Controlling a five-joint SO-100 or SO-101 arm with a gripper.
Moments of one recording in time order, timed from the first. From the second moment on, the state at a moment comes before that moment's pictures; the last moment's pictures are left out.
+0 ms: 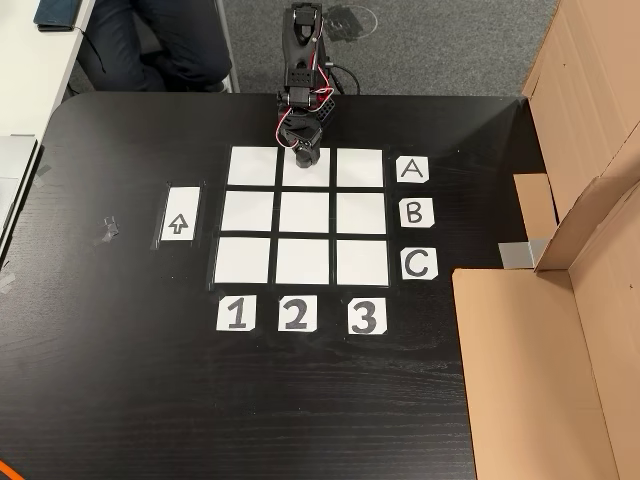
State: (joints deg) arm -2.1 117.2 148.3 66.2 -66.2
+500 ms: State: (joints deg) arm -2.1 117.0 148.2 66.1 -66.1
